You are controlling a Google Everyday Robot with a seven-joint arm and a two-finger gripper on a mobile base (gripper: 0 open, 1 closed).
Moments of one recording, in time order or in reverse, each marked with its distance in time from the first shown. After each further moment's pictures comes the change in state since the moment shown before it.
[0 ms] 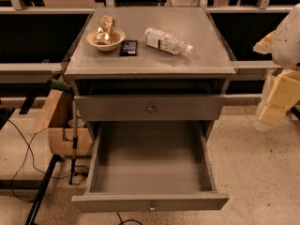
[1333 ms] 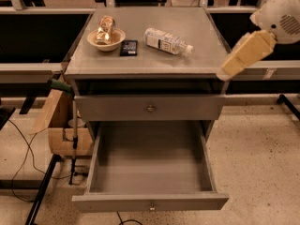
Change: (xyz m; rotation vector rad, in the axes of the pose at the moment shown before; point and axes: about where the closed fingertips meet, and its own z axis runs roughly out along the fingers) arm -0.052 -0.085 -0.002 0.147 -0.326 0.286
